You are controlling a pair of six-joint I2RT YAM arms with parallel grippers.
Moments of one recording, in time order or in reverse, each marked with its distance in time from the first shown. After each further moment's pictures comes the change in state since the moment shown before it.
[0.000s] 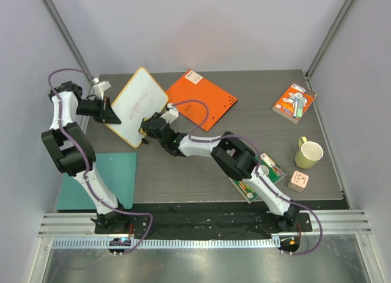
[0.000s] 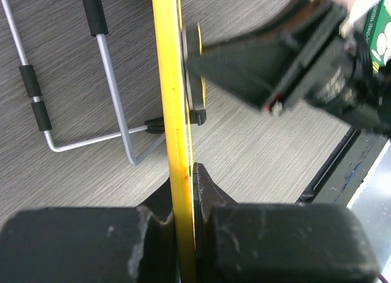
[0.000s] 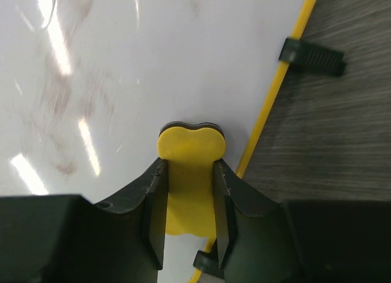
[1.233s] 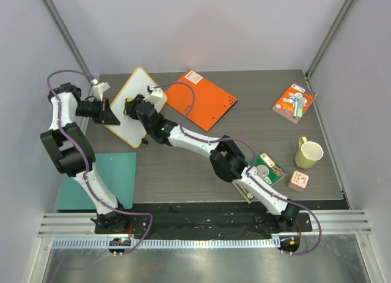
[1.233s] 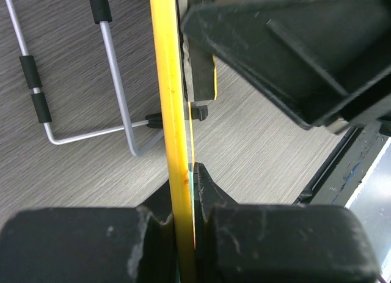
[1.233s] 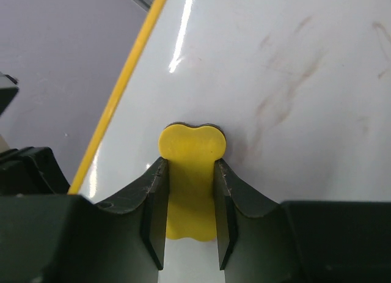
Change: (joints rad) left arm 0.009 -0.008 -0.018 0.000 -0.001 0.000; right arm 0.025 0.156 0.522 -0.162 0.025 -0.244
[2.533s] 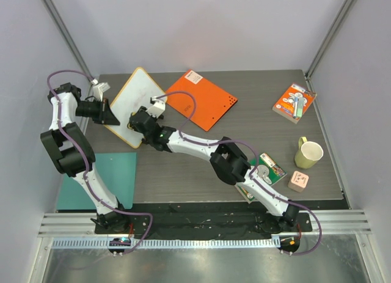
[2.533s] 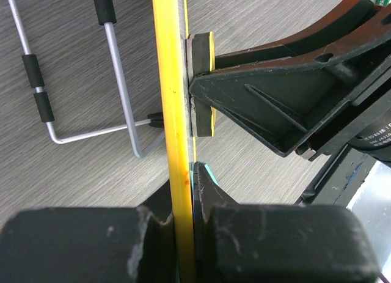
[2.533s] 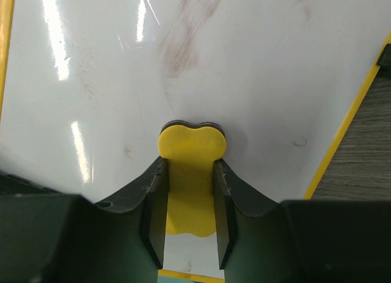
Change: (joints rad) left arm 0.002 0.000 -0.002 0.004 -0.008 0.000; right arm 0.046 -0.058 -0.113 -0.190 0.061 0.195
